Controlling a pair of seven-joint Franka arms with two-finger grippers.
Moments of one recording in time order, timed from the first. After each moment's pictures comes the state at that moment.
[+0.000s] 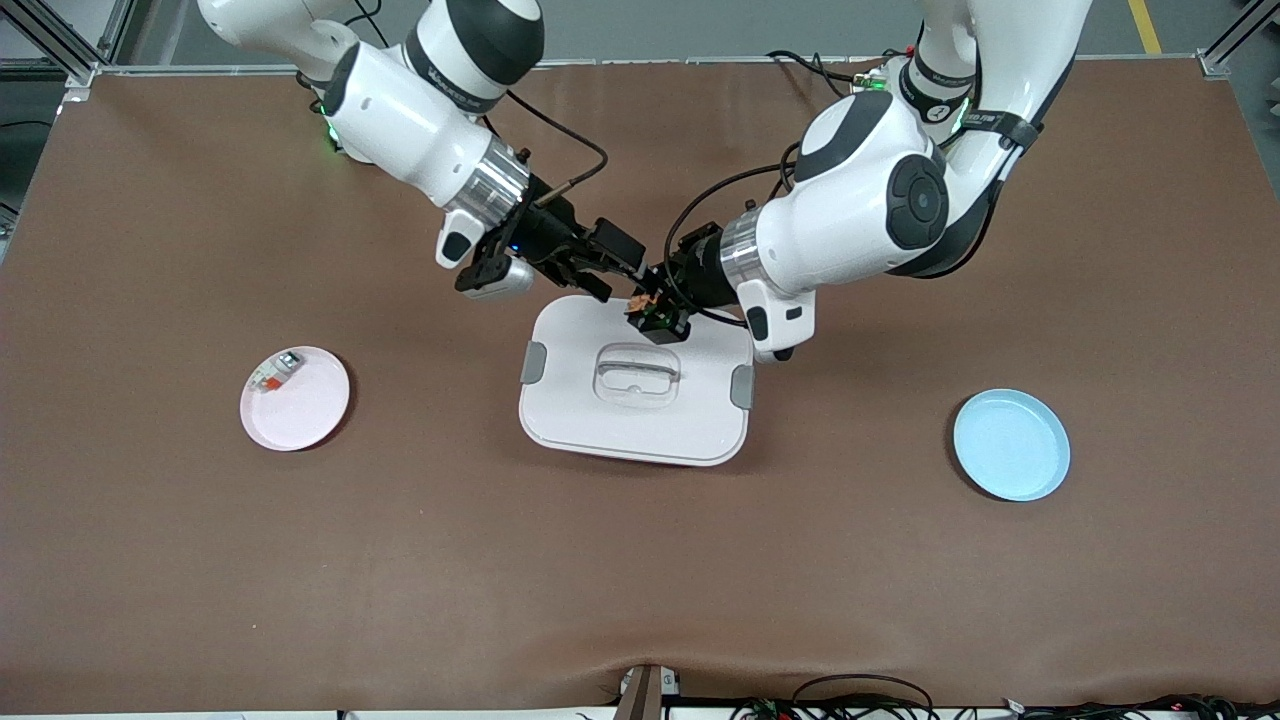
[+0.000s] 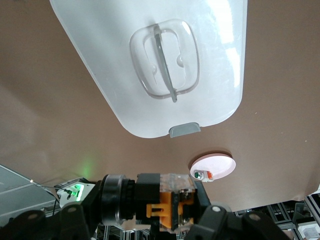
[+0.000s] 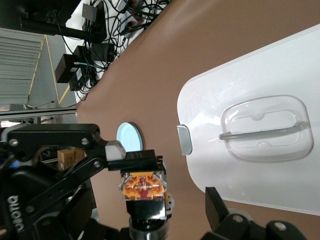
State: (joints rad) left arm -0.13 0.45 -0.60 -1.46 -0.41 2.07 -1.67; right arm 0.67 0.16 0.05 -1.90 0.84 2.68 0.45
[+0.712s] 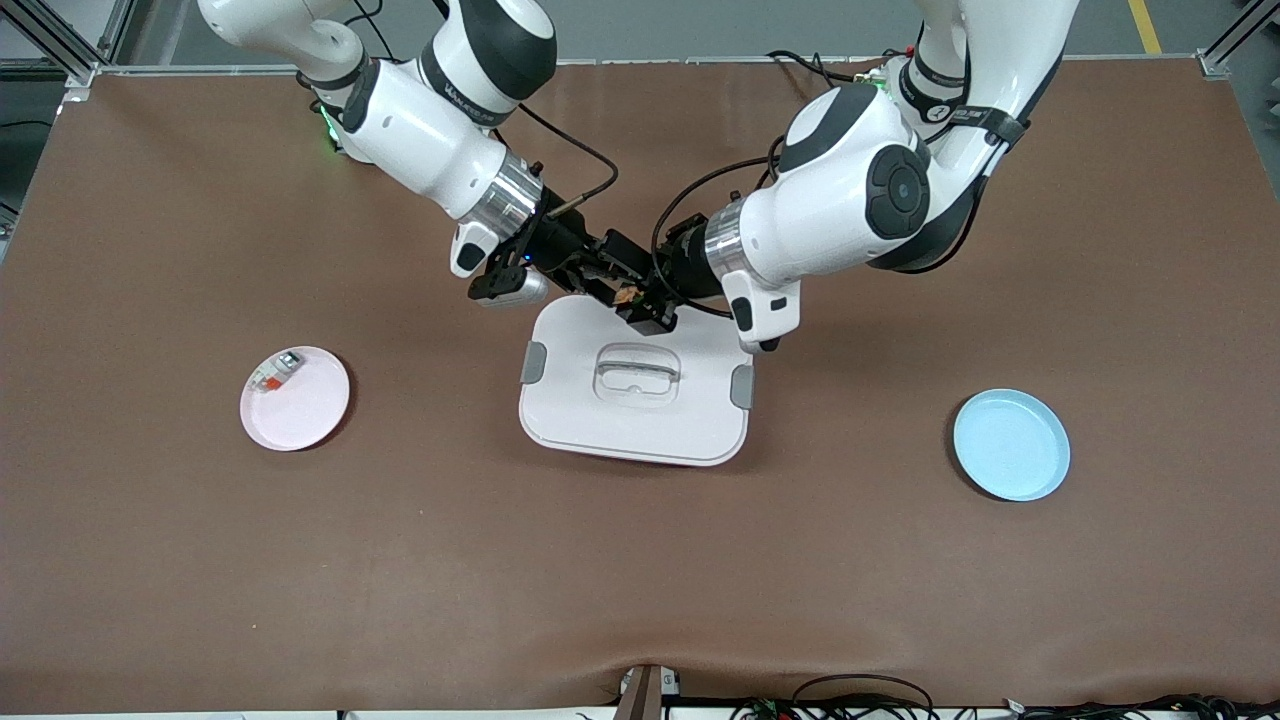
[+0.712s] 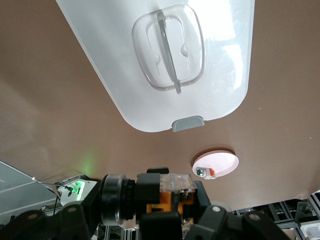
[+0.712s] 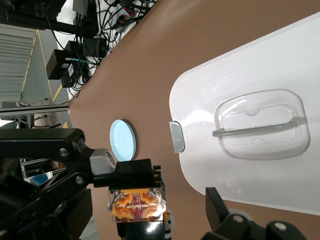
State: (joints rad) left arm -0.16 0.45 -0.59 -1.46 -0.41 2.08 -1.68; right arm 0.68 0.18 0.05 -1.90 0.84 2.68 0.45
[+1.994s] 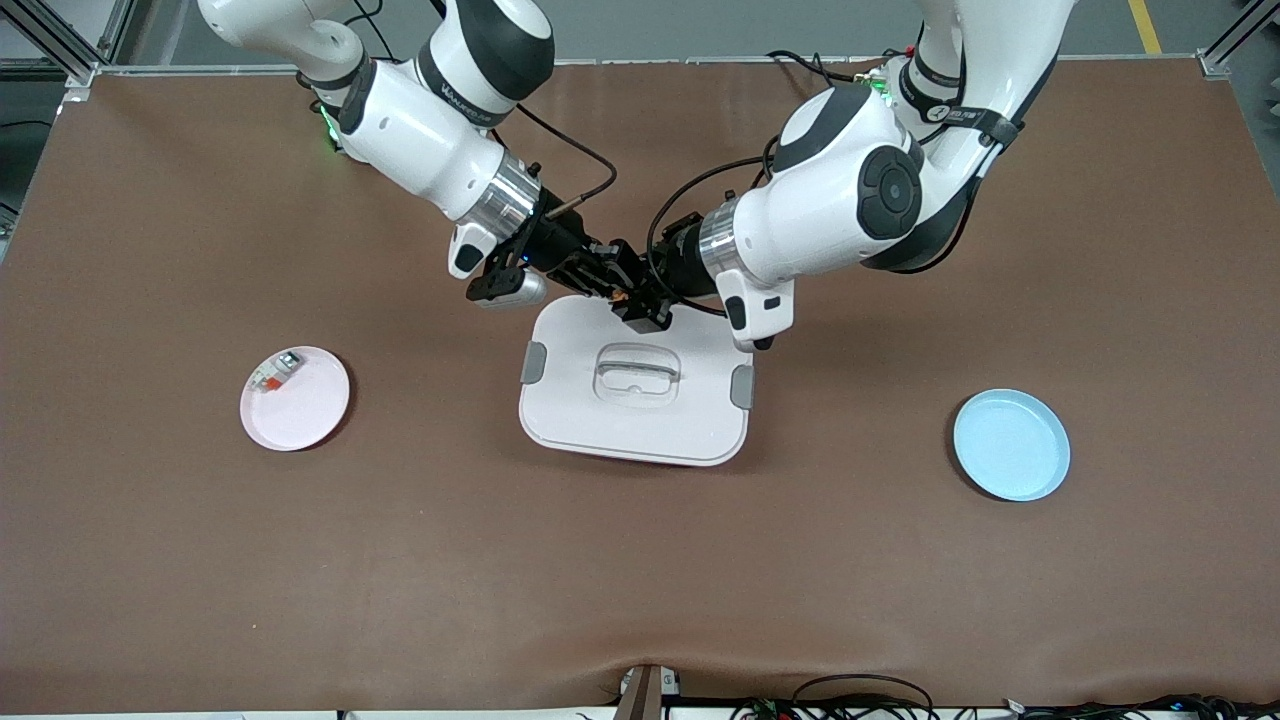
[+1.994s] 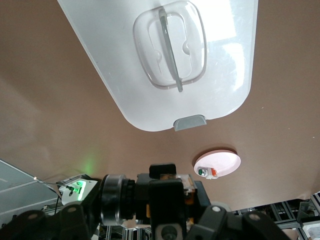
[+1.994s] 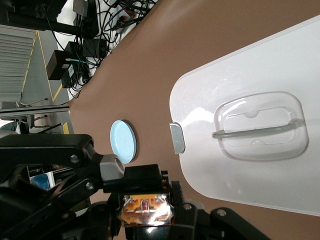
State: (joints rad) left arm -0.16 0.45 -0.59 -1.46 -0.41 2.08 -1.68; right arm 0.68 0.17 0.04 -1.89 0.84 2.66 0.45
